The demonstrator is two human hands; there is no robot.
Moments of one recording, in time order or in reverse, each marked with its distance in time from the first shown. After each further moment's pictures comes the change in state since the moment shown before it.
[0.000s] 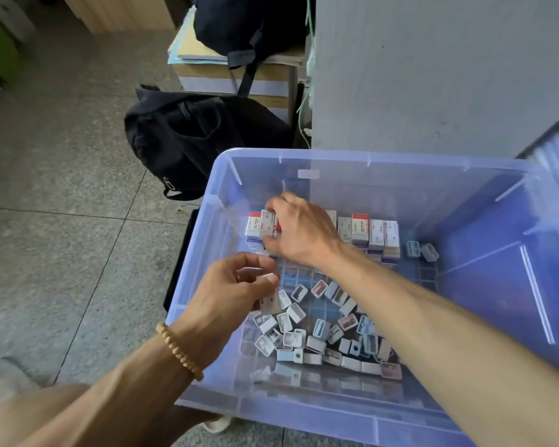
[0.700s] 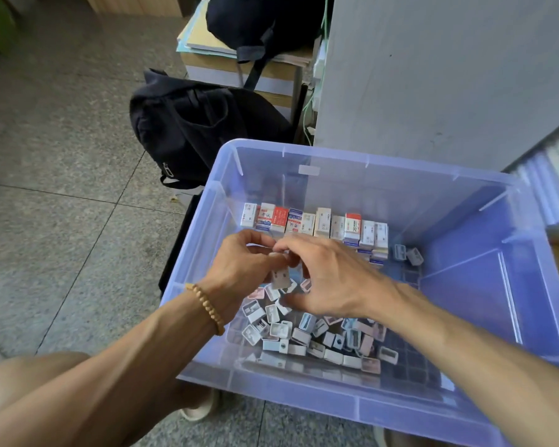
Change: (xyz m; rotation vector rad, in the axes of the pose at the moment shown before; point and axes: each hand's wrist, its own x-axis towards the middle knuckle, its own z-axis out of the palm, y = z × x) left_hand 0.012 0.014 0.023 -0.038 0.042 0.005; right_hand -0.083 -0.003 -0.047 0.113 -0.283 -0.148
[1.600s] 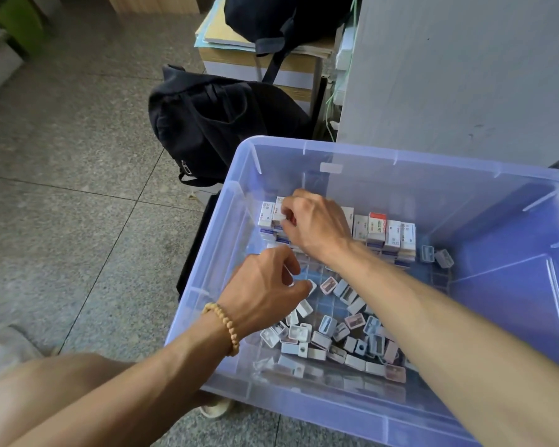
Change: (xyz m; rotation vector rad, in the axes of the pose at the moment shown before) left_hand 0.004 -0.022 -0.012 0.845 -0.050 0.350; right_hand 0.100 0.029 0.036 -0.201 0.345 0.123
